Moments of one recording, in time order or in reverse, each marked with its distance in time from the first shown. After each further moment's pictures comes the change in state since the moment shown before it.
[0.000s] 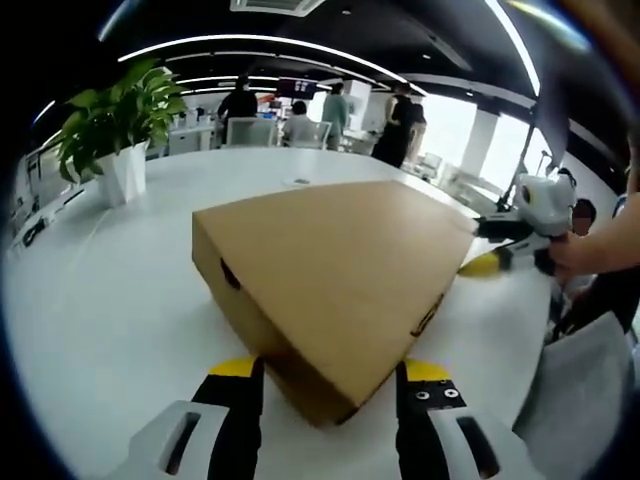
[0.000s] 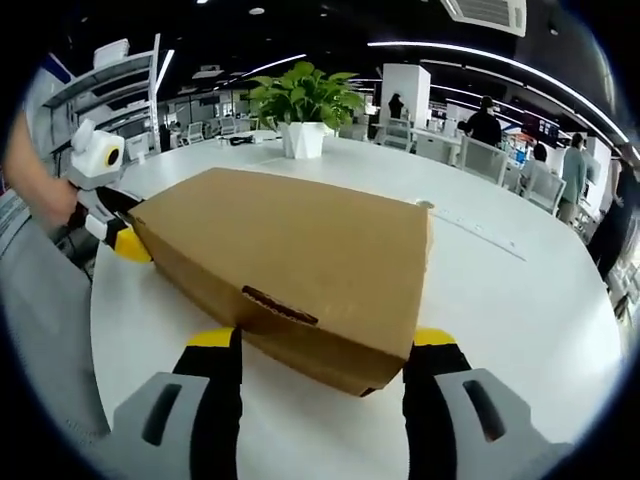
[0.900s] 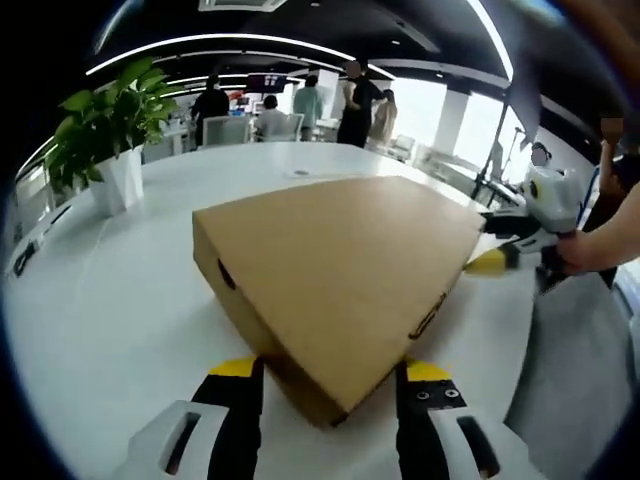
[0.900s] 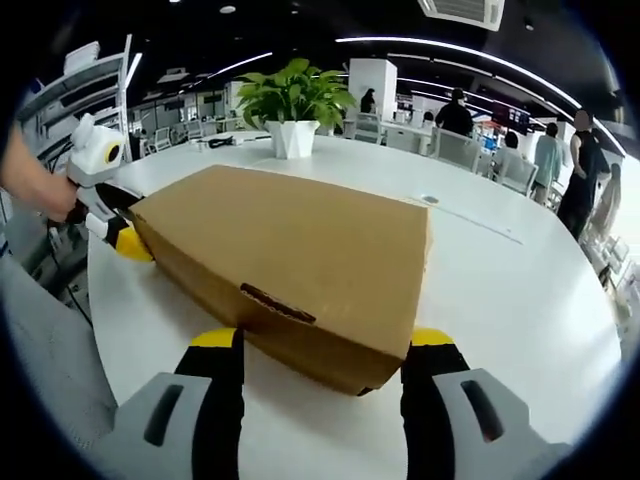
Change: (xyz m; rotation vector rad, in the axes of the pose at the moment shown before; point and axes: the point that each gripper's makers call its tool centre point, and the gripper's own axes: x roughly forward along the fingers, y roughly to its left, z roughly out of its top) left arm -0.039 0.069 -0.014 0.115 0.056 -0.096; right arm 0.018 0.082 0.017 0.091 0.010 -0.149
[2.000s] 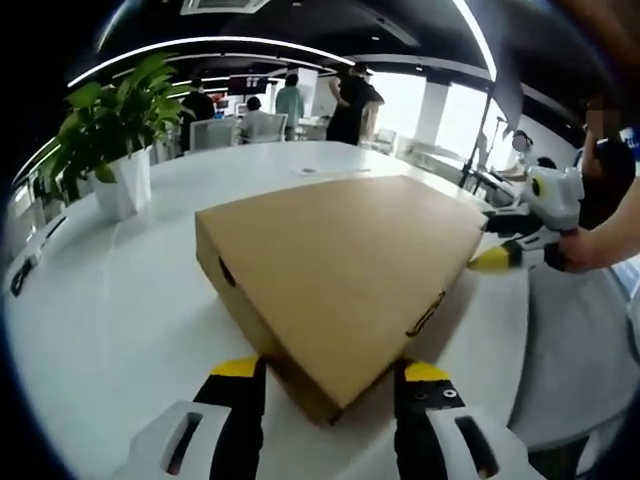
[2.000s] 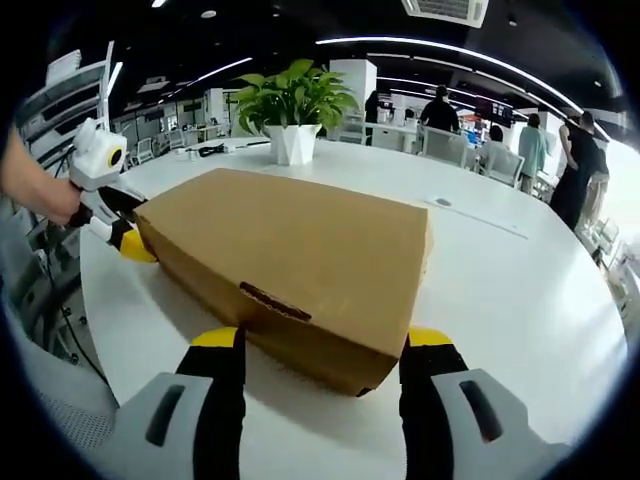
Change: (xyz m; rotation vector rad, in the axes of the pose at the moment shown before) left arm -0.031 0.058 -0.013 0.066 0.013 -0.054; right arm 0.021 0.056 0.017 0.054 -0.014 -0.061
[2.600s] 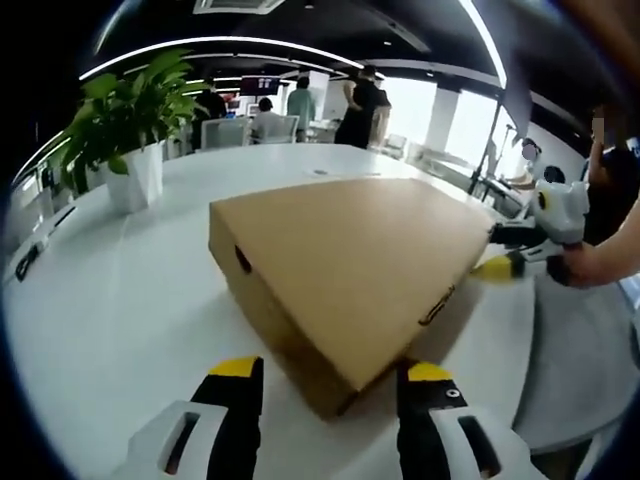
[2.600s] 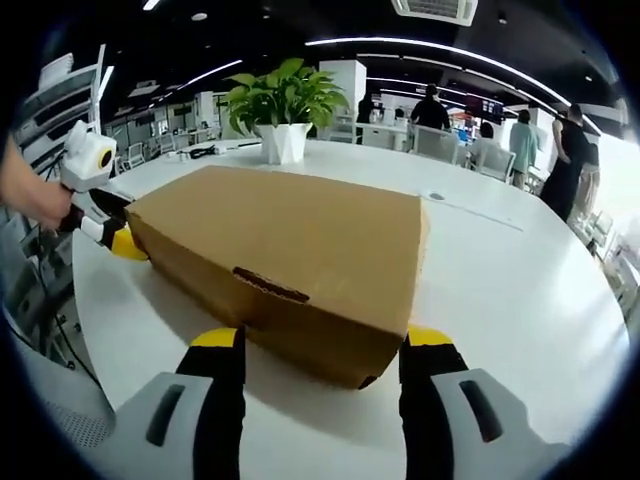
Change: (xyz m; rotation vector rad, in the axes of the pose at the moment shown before) left arm -0.004 0.010 -0.007 -0.044 -0.013 0.039; right arm 0.008 -0.004 -0.017 0.028 0.008 -0.039
